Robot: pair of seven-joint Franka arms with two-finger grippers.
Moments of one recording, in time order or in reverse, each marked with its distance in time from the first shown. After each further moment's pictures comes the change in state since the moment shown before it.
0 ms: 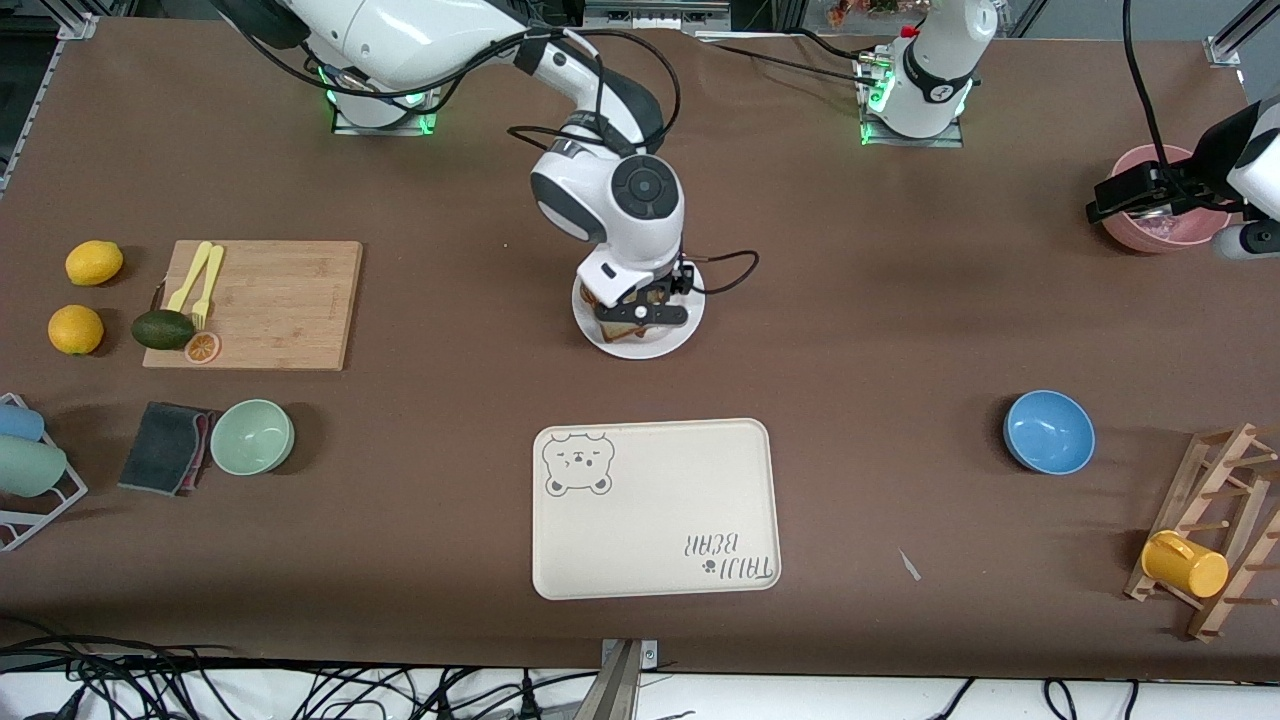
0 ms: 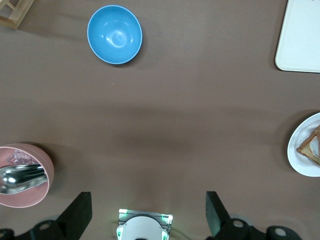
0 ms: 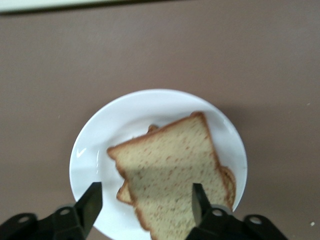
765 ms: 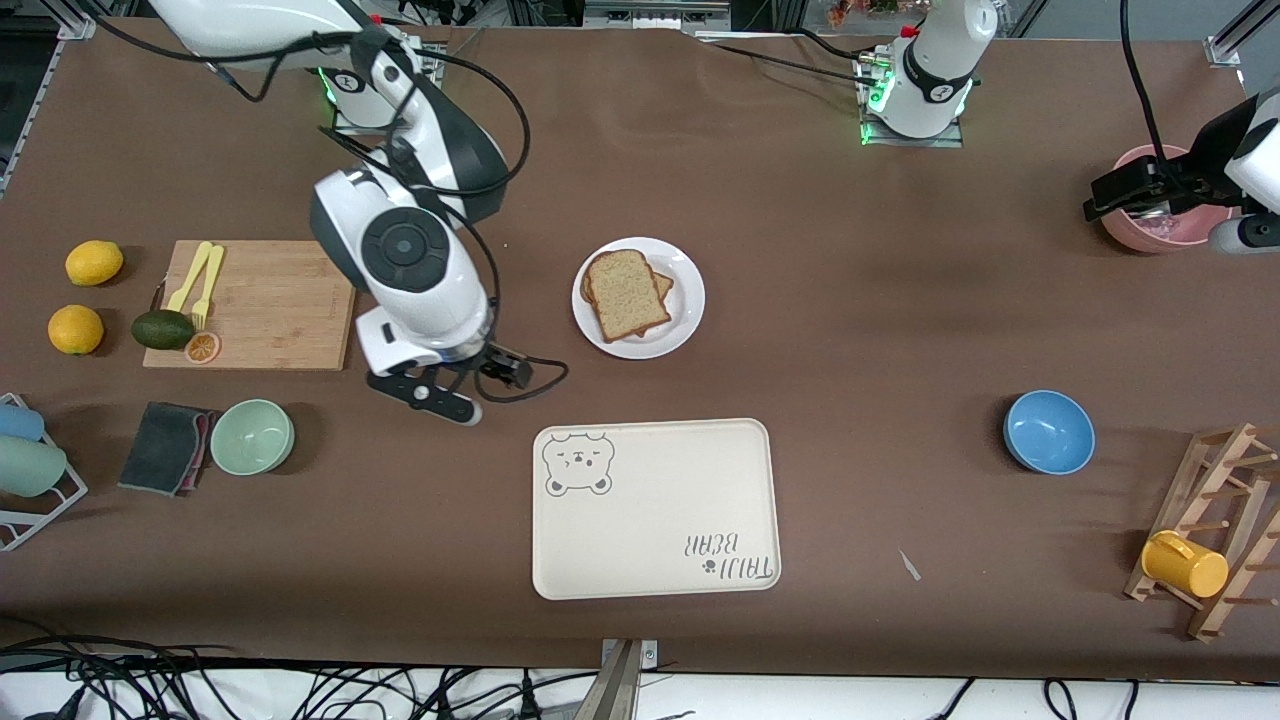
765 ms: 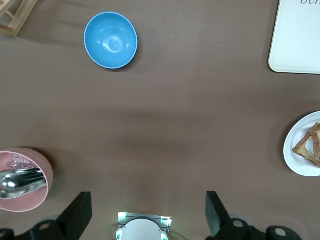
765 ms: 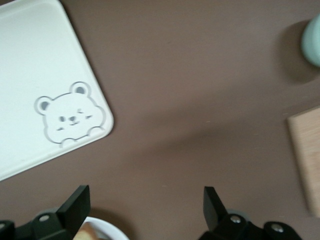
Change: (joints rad) left arm -0.006 -0.001 -0.010 0.018 -0.001 0.000 0.000; right arm -0.261 -0.207 -0.087 0.026 0.000 -0.209 -0.092
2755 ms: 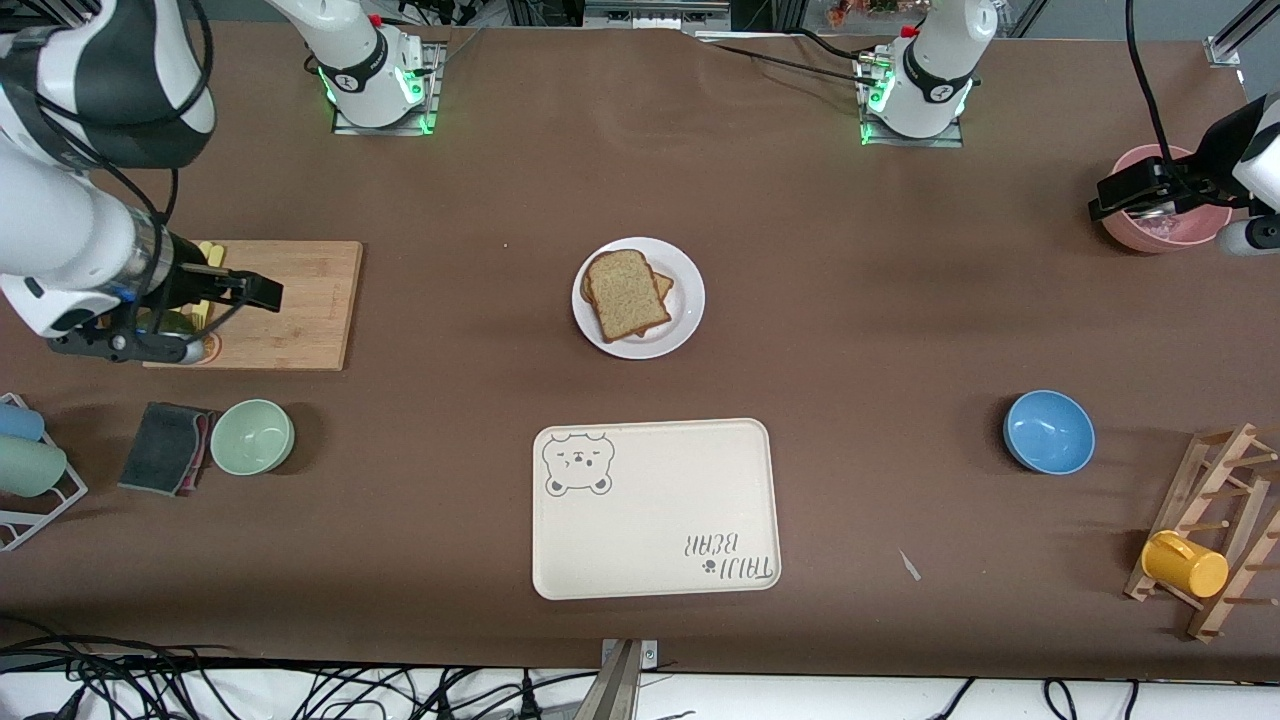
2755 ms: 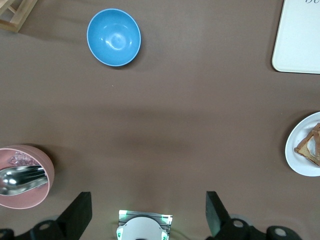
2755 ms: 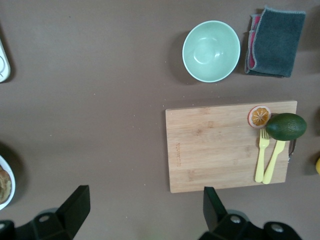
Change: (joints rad) left arm 0.007 0.004 0.006 0.001 0.000 -0.009 0.002; right arm -0.080 -0.398 -0.422 -0.259 0.323 -0.131 -0.778
